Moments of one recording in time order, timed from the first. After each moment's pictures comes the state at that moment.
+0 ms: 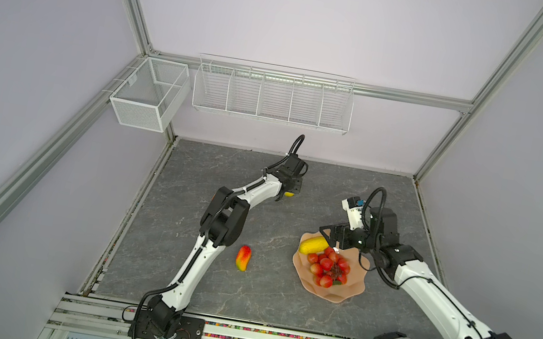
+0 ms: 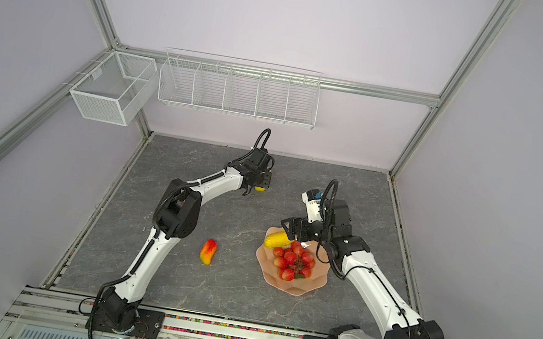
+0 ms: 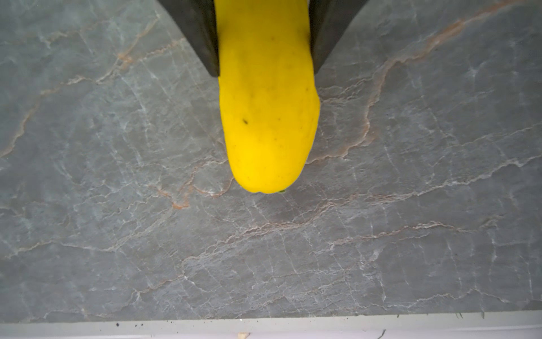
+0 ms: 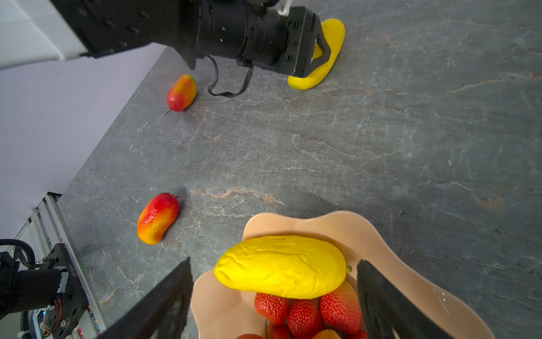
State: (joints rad) left arm -0.60 2.50 2.11 -0.42 -0.12 -0.35; right arm 0.35 1.19 0.80 -0.29 -0.40 0.16
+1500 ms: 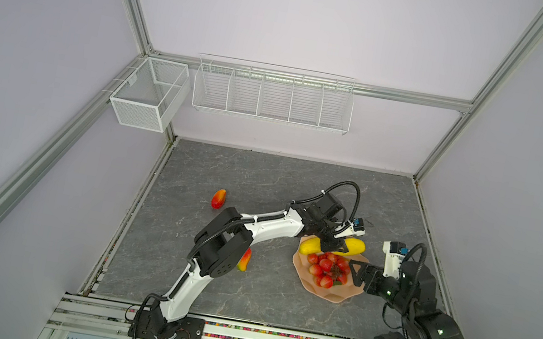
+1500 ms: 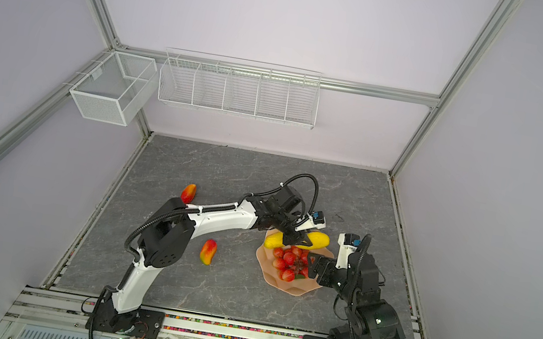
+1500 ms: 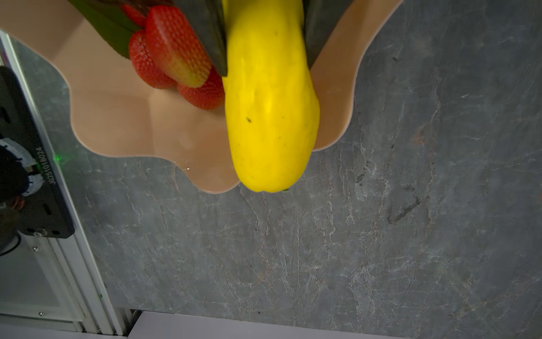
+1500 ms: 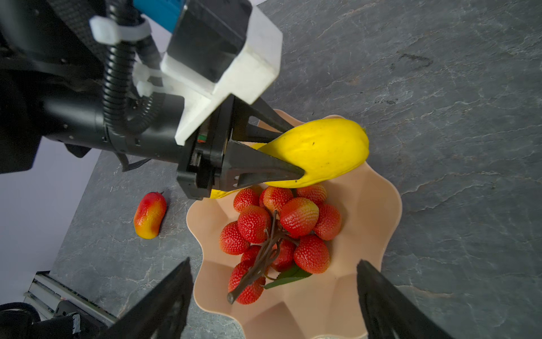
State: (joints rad) left arm -0.97 2.18 1.71 -0.32 0.49 0.42; right arm 0.34 0.48 0.59 -0.74 -0.13 0.47
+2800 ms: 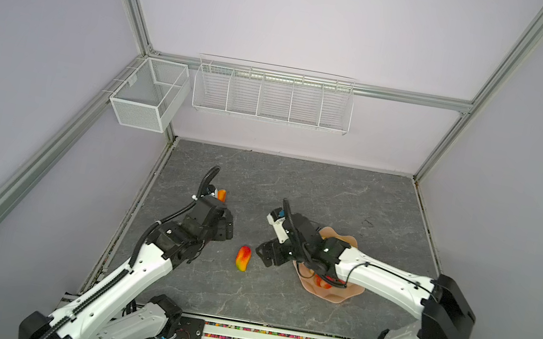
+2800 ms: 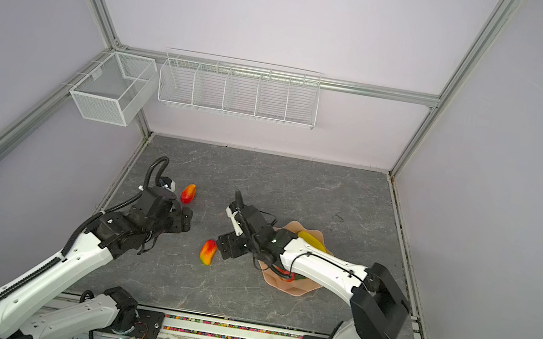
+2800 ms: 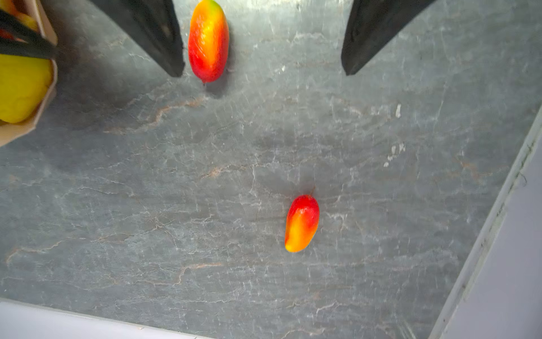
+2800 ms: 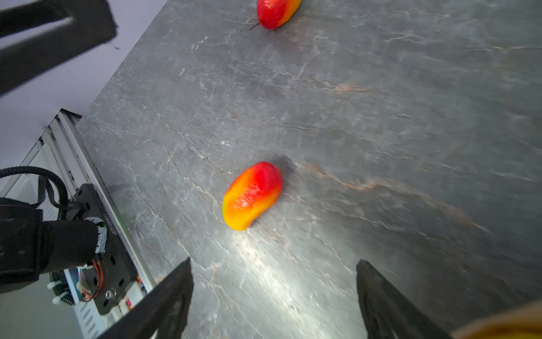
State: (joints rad) left arm -0.55 0.90 0.84 -0.77 -0.28 -0.52; right arm 1.04 1.64 1.12 -0.30 -0.06 0.41
